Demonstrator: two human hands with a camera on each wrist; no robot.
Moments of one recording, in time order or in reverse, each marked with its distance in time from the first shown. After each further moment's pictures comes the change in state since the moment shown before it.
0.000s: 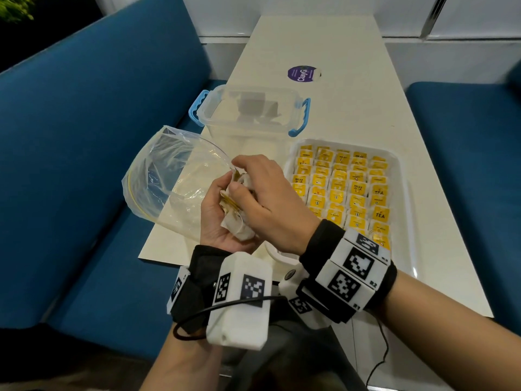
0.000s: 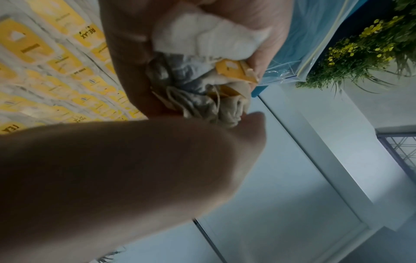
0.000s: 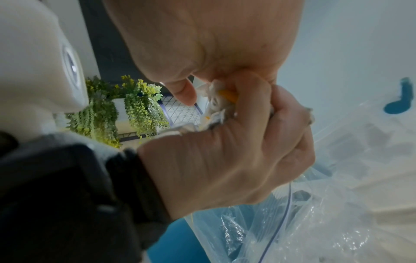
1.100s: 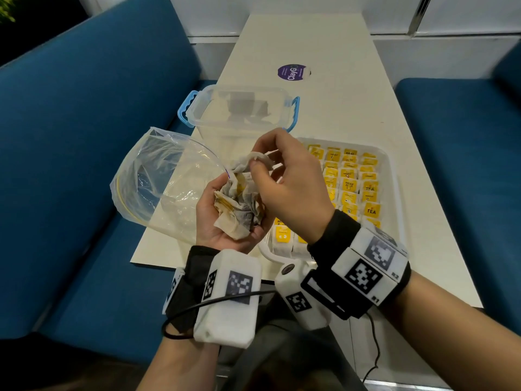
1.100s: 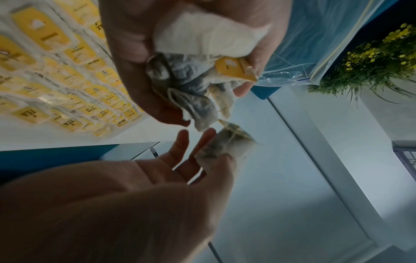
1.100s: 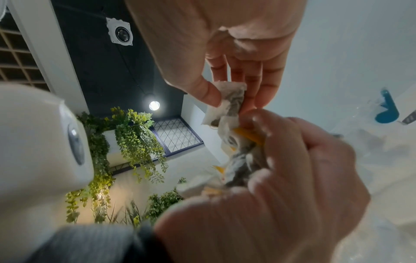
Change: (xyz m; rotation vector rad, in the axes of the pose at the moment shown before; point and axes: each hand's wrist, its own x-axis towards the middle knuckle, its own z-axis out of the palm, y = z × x) left_hand 0.005 -0.001 -0.003 0.101 0.142 -0.055; right_hand 0.000 -0.002 -0.027 0.196 0.336 0.042
